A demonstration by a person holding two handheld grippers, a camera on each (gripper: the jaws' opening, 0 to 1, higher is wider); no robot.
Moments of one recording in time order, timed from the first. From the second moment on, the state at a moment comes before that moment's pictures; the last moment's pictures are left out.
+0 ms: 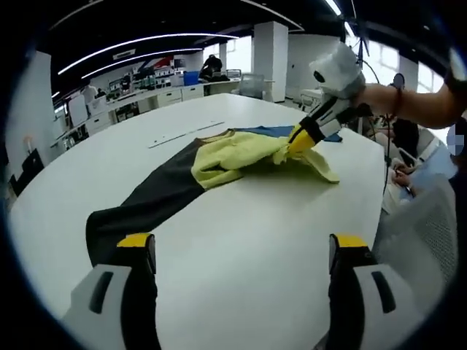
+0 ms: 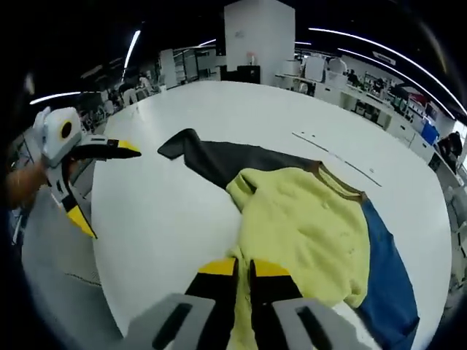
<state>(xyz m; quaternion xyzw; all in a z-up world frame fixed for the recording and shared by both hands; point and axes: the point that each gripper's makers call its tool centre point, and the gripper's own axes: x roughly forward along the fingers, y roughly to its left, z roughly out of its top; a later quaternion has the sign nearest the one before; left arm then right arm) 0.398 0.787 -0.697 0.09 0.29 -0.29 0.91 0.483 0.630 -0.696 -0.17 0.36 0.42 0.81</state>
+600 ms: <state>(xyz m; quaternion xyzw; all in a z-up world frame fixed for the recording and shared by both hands) 0.419 0.770 -0.695 0.06 0.27 -0.29 0.91 0.527 0.612 -0.659 -0.16 0.35 0.42 0.82</state>
